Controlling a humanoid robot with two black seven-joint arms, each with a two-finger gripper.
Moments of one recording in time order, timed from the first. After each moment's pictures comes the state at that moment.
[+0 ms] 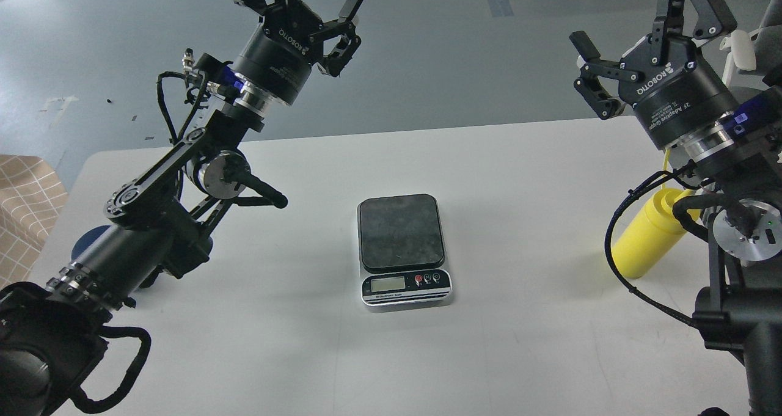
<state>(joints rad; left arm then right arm) -0.88 0.26 -0.86 -0.99 0.58 -0.41 -0.49 0.28 0.00 1.71 1.63 -0.79 0.39 -0.24</state>
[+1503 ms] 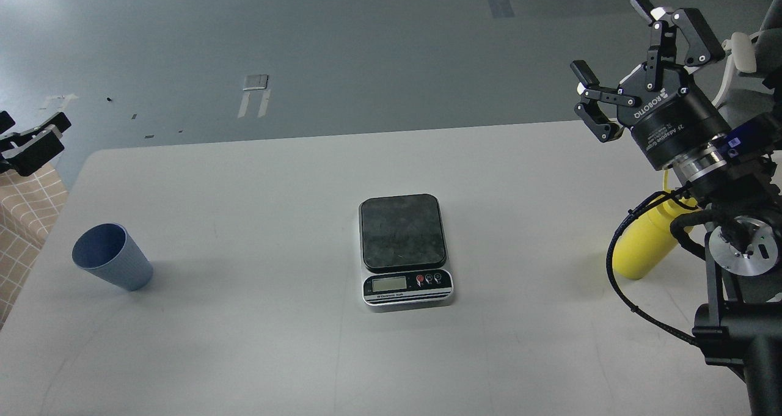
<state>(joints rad) -0.63 1.16 -0.40 -1.01 1.36 0.27 -0.49 0.24 0.00 1.71 1.60 -0.79 0.39 -0.23</state>
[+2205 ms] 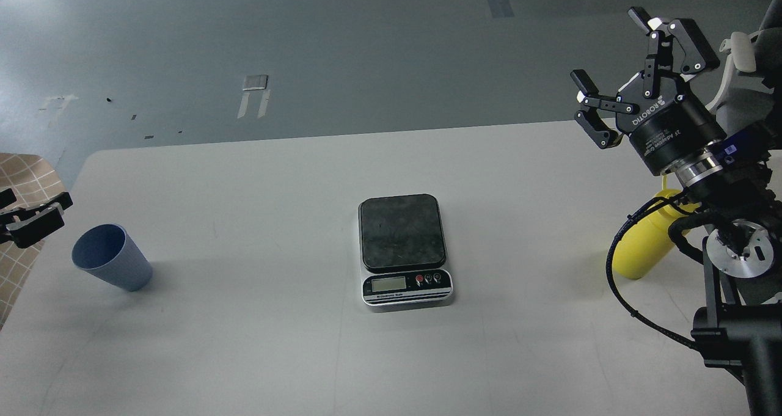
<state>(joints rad) -0.59 1.20 -0.20 -1.03 1.36 0.27 -0.49 0.23 0.00 1.71 1.56 -0.79 0.39 -0.23</state>
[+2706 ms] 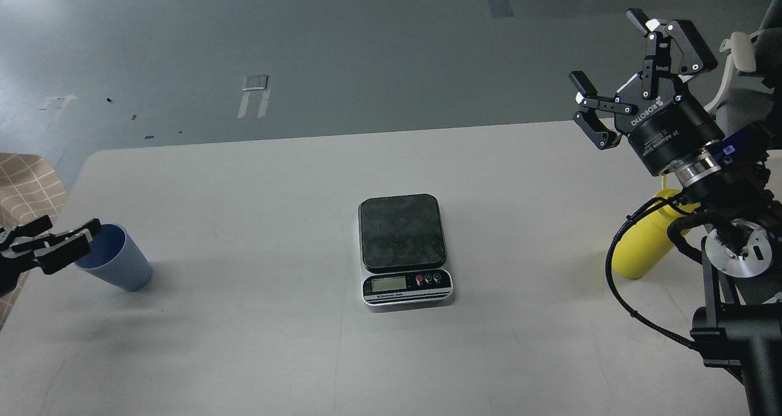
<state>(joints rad) -0.52 1.23 -0.20 -1.16 1.35 0.28 -0.49 0.23 0.00 1.71 1.56 -0.79 0.39 -0.23</state>
